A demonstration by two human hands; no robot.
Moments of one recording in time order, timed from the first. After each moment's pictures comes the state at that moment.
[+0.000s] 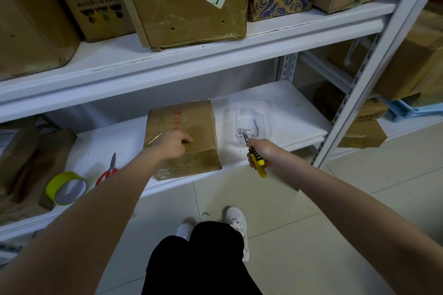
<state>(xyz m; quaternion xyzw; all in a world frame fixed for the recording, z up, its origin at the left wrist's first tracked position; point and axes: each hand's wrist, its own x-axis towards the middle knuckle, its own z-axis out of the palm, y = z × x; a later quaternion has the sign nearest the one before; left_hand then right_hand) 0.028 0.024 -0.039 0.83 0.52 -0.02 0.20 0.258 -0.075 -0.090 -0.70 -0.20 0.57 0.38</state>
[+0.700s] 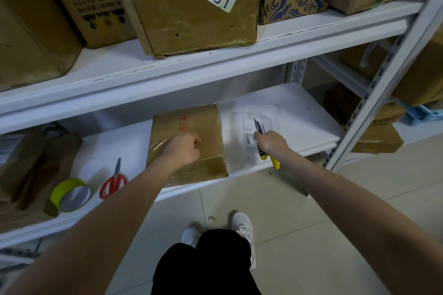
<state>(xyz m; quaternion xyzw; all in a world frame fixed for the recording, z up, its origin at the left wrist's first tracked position) 0.047 0.027 -0.041 0.82 0.54 -0.01 0.17 0.275 -0.037 -0.089 -0.82 -0.36 0.34 0.27</state>
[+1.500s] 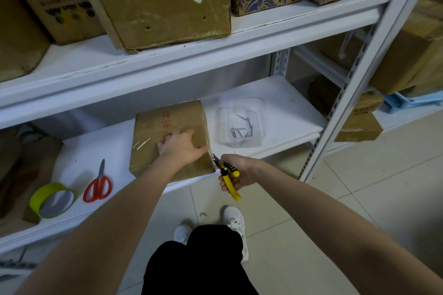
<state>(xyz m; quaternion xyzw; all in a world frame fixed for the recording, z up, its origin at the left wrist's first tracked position) 0.078 0.015 -0.053 0.80 0.59 -0.06 0.12 0.226 -0.060 -0.121 -0.61 -0.19 0.73 0.23</state>
